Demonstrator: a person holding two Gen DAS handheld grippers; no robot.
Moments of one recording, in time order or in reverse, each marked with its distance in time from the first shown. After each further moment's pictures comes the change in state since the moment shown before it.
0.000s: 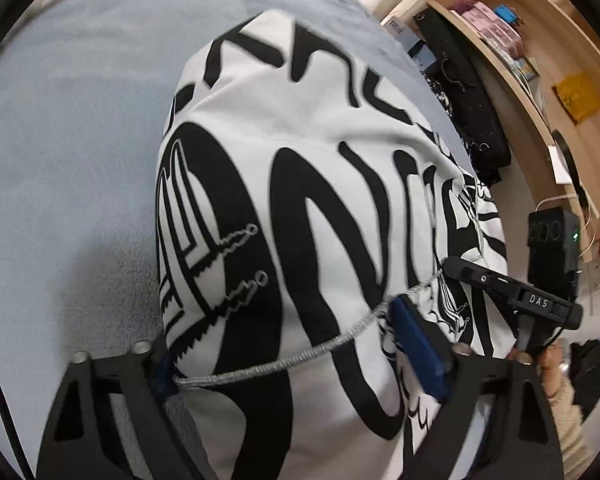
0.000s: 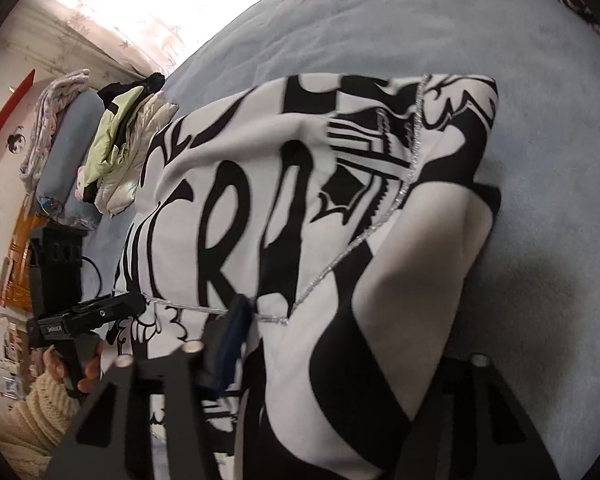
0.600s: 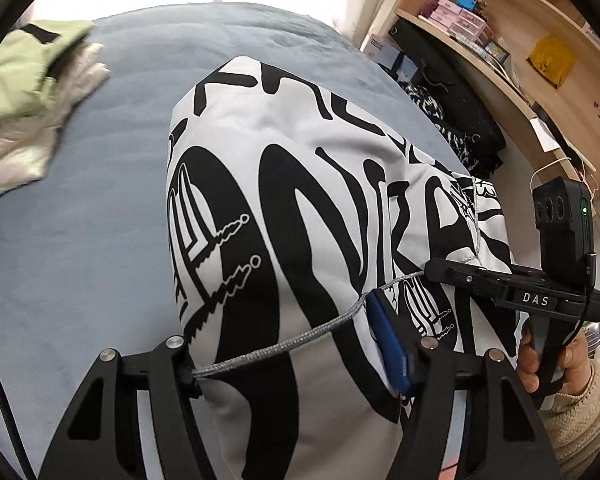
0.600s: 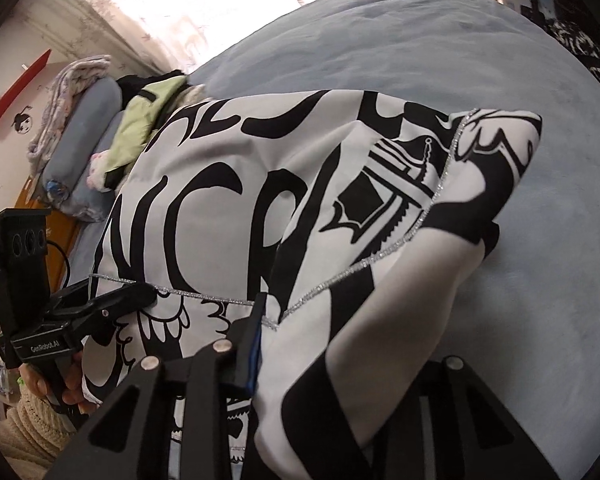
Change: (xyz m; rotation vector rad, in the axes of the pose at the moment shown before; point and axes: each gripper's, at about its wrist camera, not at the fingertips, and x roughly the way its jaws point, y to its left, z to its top) left arm -0.104 -0.047 -0.007 0.145 -0.093 0.130; right arm -0.025 0.121 -0.025 -0.052 -0.039 -0.008
